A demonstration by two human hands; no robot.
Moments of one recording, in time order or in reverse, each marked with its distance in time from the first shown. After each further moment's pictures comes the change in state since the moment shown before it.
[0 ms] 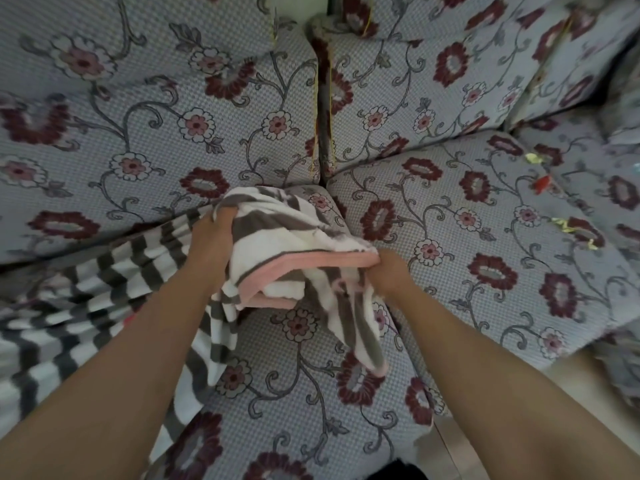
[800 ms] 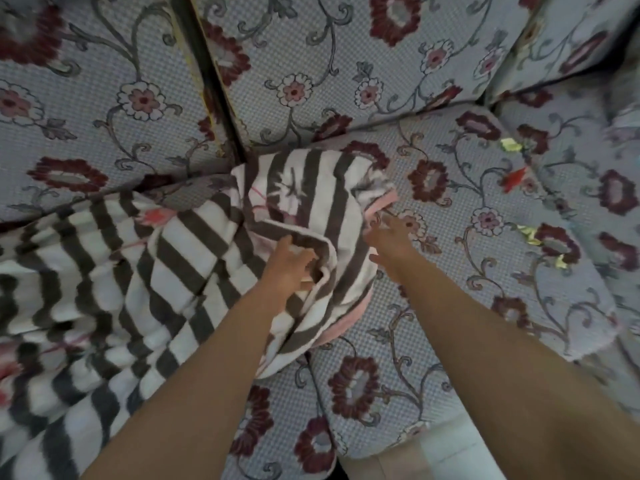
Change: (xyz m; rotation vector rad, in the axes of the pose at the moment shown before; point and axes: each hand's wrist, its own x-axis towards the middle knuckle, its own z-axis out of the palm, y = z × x) left_hand -0.015 -0.044 0.330 0.060 -0.392 -0.328; right_hand 0.173 0.138 -0.152 0.786 -0.077 0.226
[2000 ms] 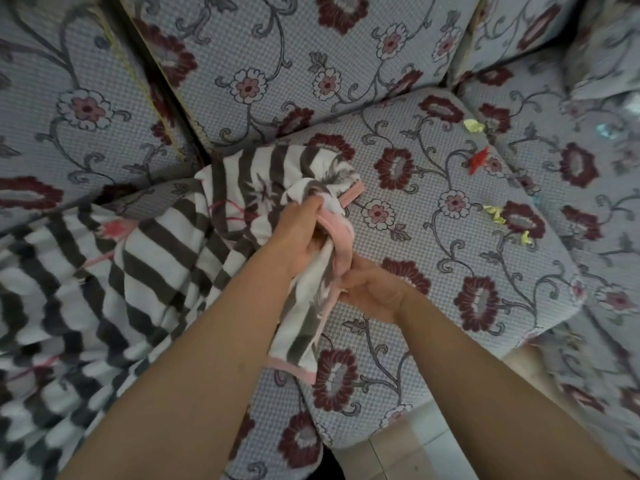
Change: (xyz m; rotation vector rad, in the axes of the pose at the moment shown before) left_hand -0.009 0.061 0.079 -0.303 -0.058 0.015; right_hand -0.054 0.038 -0.041 0.262 -0.718 0.089
